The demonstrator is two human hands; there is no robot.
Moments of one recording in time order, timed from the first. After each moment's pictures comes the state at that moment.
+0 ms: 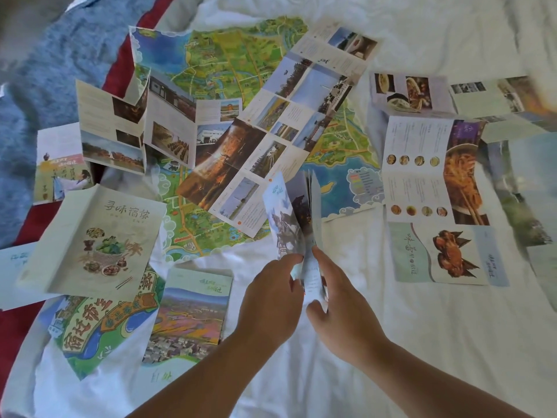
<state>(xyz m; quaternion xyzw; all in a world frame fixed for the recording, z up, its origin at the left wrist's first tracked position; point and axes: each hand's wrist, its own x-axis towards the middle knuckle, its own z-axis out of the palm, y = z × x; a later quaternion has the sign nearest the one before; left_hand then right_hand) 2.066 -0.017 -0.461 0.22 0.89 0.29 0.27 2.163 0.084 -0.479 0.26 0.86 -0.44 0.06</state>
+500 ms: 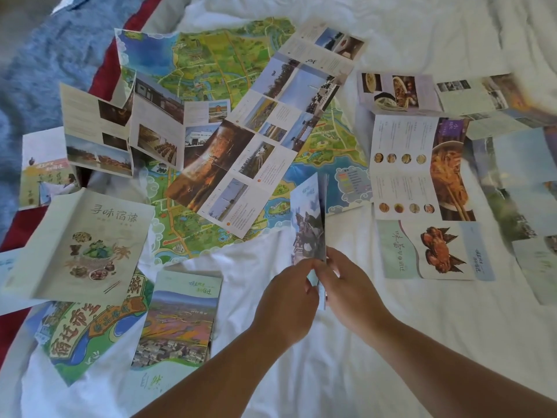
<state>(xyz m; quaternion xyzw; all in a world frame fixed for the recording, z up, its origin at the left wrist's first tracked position) 2.084 0.009 -0.473 0.27 0.84 0.33 0.34 2.151 0.115 -0.464 0.40 0.72 -0.56 0.06</state>
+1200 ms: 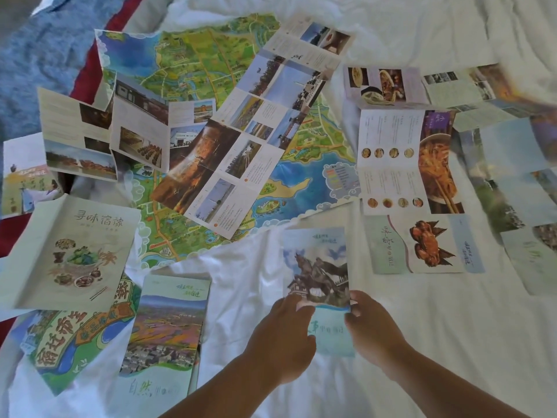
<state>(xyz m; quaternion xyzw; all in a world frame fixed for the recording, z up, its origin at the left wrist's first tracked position) 2.119 -0.008 -0.506 0.41 0.82 0.12 0.38 2.218 0.133 -0.514 0.48 0.73 -0.43 0.20</state>
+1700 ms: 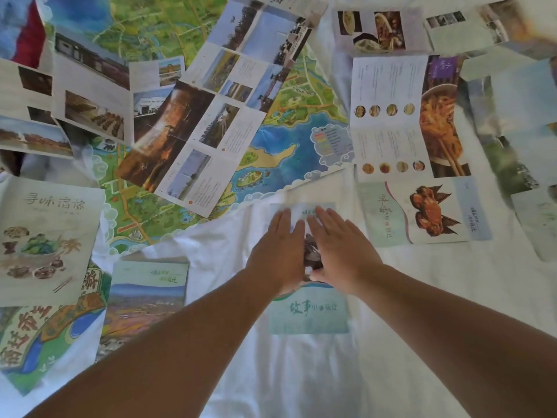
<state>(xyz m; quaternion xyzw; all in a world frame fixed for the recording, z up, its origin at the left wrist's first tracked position) 2.067 0.060 -0.561 0.45 0.84 0.06 0.29 2.160 0.175 -0.548 0.16 0.95 -0.13 0.22</state>
